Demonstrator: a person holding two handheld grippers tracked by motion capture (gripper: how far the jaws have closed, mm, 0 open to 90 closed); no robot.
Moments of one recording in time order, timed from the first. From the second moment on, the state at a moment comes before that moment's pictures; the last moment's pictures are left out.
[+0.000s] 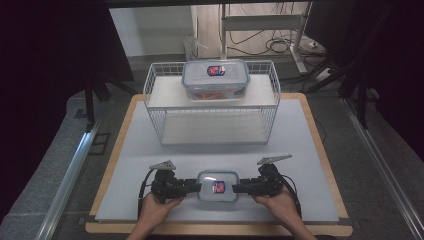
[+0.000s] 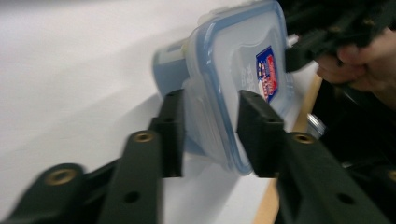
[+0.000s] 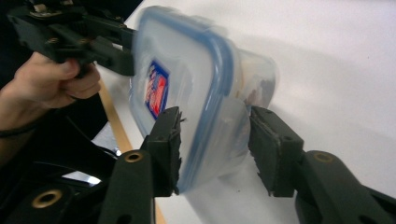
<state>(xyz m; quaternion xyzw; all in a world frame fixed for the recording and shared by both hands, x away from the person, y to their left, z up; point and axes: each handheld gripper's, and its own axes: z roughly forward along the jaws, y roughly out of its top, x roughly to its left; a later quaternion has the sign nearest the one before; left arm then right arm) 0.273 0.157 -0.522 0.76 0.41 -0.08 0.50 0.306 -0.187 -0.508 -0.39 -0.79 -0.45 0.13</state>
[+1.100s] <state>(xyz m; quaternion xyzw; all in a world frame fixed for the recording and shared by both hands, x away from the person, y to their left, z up) 0.290 0.156 -0.533 0.72 0.43 -0.17 0.52 0.313 -0.192 -0.509 -0.40 -0.77 -0.47 0.15</state>
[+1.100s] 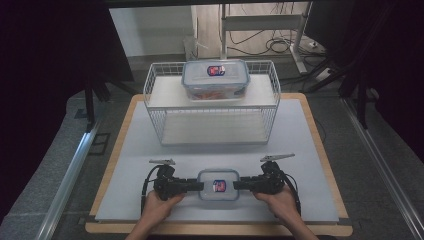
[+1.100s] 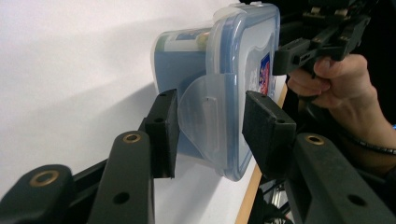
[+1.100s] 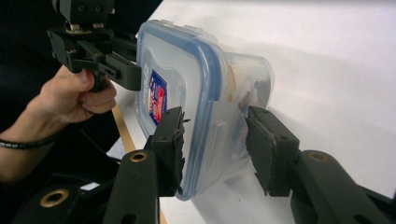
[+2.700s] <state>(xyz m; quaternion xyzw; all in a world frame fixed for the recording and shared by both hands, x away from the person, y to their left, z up) 0.343 0.170 -0.376 0.71 0.39 -0.05 0.58 0.368 -0.180 -0.363 -0.35 -0.75 -0.57 0.06</state>
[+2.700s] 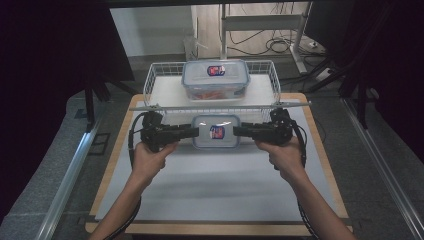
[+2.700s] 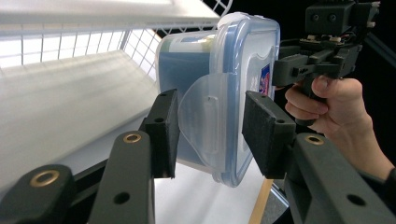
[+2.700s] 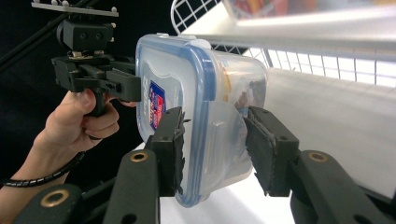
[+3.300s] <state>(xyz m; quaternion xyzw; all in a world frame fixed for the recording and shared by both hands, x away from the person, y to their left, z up) 0.364 0.176 -0.340 0.70 0.39 -0.04 0.59 0.392 -0.175 -0.328 -0.35 -0.73 -0.58 0.05</state>
